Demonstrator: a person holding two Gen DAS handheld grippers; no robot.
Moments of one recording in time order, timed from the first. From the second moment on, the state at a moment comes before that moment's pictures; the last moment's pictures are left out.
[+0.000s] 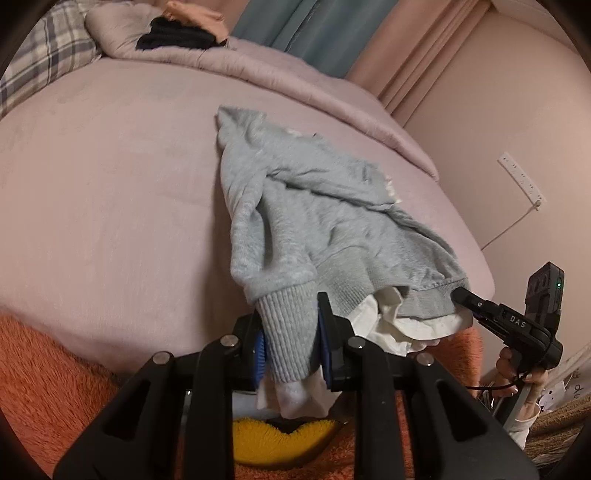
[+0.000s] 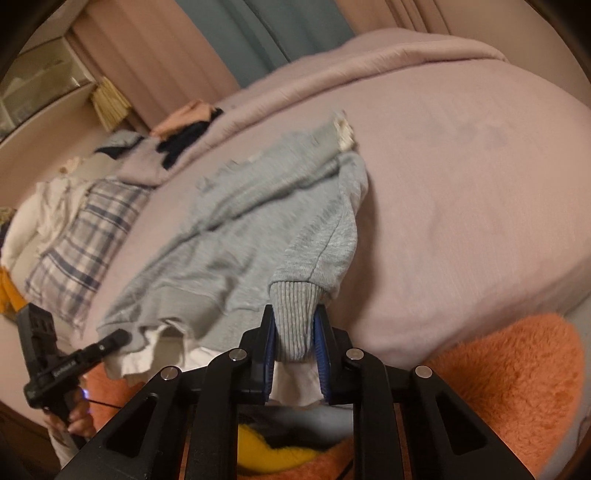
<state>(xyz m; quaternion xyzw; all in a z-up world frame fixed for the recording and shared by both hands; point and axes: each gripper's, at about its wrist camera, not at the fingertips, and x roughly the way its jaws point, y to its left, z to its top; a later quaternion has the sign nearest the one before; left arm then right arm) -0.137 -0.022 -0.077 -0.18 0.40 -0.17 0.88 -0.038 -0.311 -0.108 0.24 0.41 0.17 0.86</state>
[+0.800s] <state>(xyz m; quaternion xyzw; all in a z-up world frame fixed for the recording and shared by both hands) -0.166 0.006 -0.023 -0.18 0.36 -0.21 0.89 -0.069 -0.322 -0.051 0.23 0.32 0.21 0.89</state>
